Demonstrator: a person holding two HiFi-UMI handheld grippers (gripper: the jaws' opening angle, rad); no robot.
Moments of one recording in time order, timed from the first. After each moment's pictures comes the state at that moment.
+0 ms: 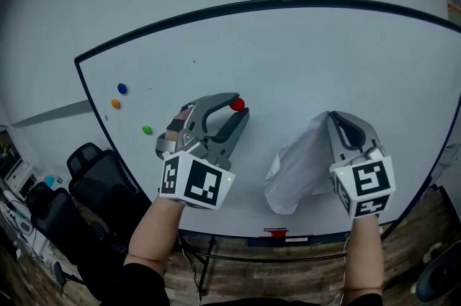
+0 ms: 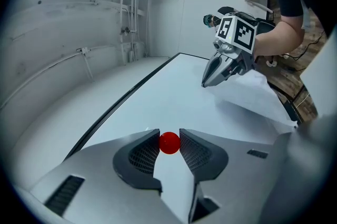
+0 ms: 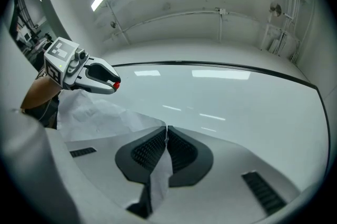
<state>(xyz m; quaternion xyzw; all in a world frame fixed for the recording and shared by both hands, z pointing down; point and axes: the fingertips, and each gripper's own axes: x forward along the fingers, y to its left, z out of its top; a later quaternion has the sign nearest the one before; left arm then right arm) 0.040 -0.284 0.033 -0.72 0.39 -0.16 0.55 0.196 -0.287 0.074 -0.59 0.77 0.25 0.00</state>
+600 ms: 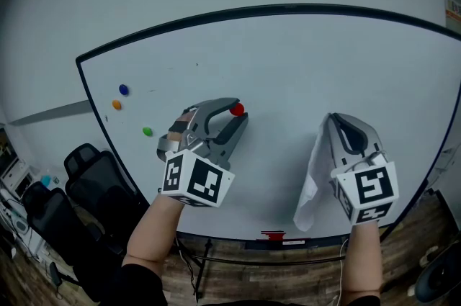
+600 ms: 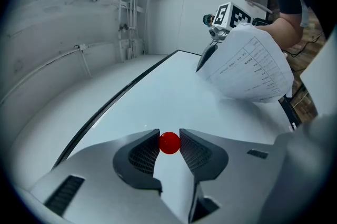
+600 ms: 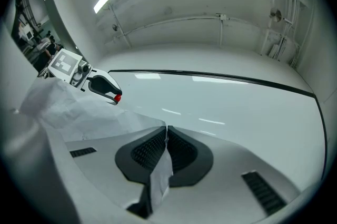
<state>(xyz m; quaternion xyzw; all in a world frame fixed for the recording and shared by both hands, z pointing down) 0.033 -0.294 0.041 -0.72 0.38 -0.18 0.54 0.189 -0.269 0.060 -0.59 0.76 0.27 0.01</state>
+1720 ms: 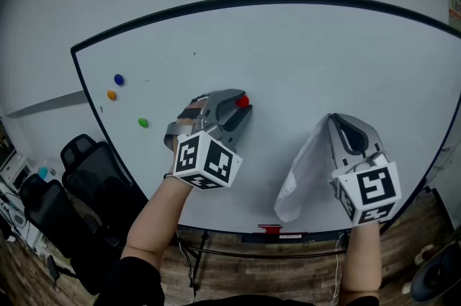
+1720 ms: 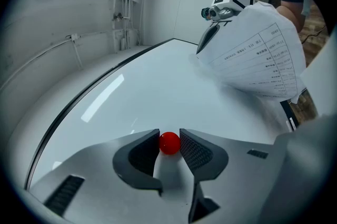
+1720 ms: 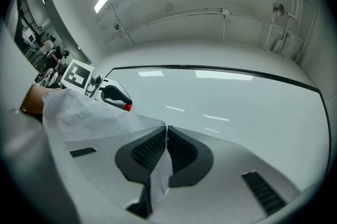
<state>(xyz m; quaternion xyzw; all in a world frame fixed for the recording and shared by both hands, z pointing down) 0.043 -0.342 0.066 -0.73 0.38 -0.22 0.52 0.187 -0.274 0.073 -0.57 0.78 0.26 0.00</state>
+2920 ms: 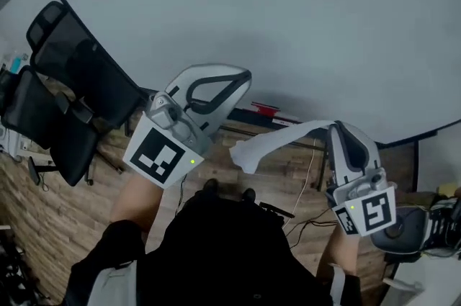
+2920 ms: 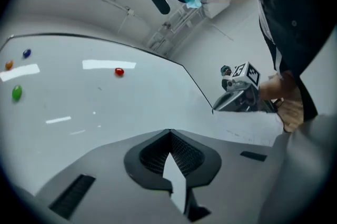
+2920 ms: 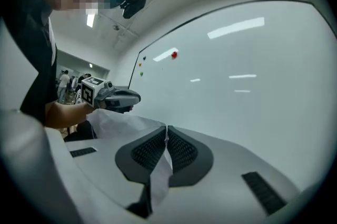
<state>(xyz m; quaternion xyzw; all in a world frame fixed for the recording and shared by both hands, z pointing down) -0.004 -0.255 0.278 -0.92 0.29 -0.07 0.26 0.149 -0.213 0.317 -0.46 0.89 0.07 -0.07</state>
